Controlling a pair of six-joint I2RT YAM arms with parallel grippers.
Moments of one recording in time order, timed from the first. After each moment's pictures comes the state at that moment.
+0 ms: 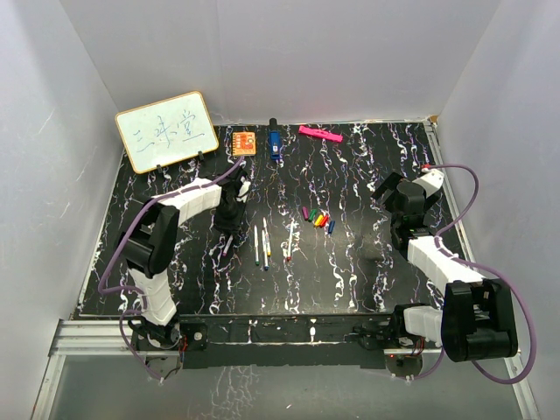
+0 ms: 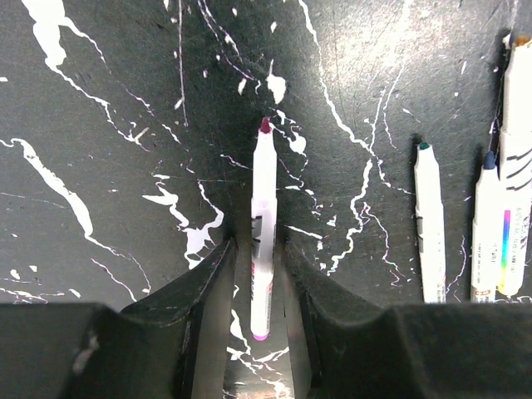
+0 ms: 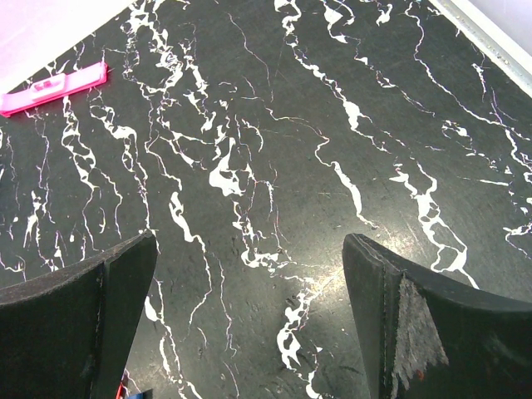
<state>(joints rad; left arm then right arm) -0.45 1.87 1.21 -0.75 -0.02 -0.15 0.06 1.19 0.53 0.28 0.38 0.47</state>
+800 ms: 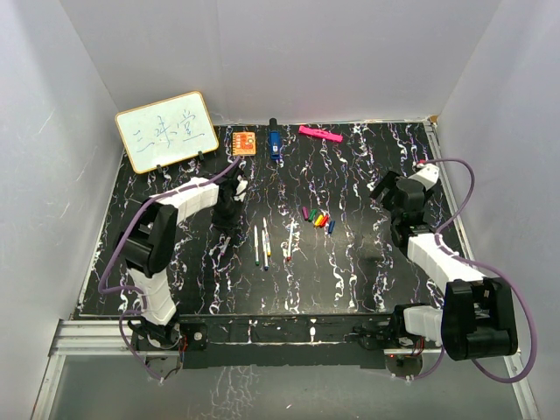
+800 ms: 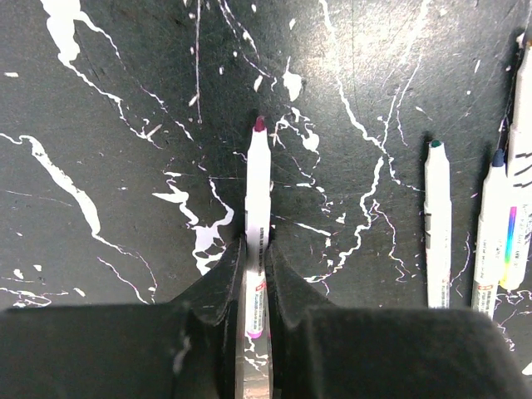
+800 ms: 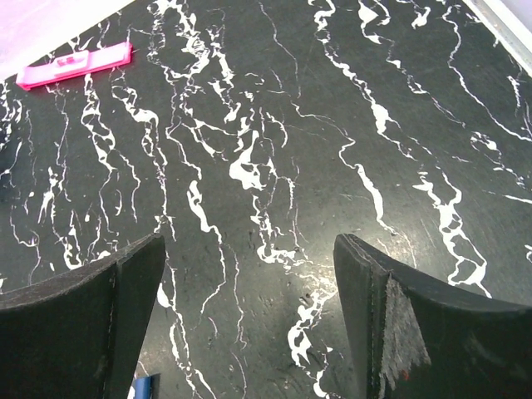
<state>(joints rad) -0.43 1.87 1.22 -0.75 0.02 -0.14 0.06 1.19 0.55 0.27 0.31 0.43</state>
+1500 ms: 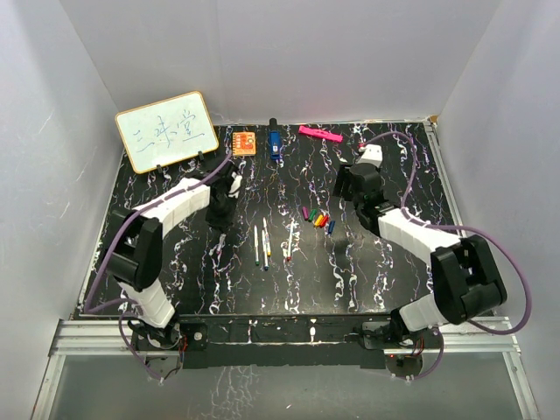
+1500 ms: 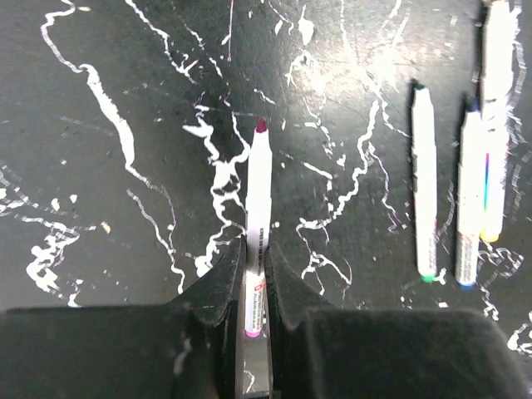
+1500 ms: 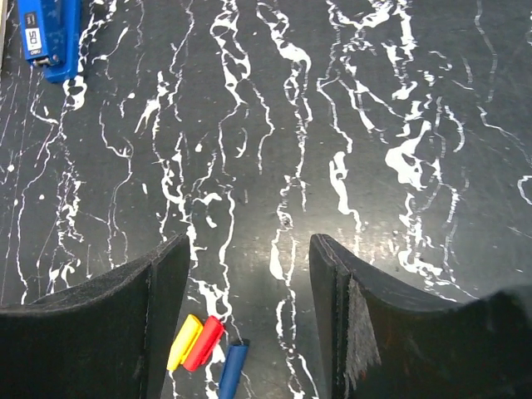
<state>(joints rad) -0.43 1.76 1.20 -0.82 -0.03 -0.18 0.35 1.41 0.79 0.17 0.33 0.32</state>
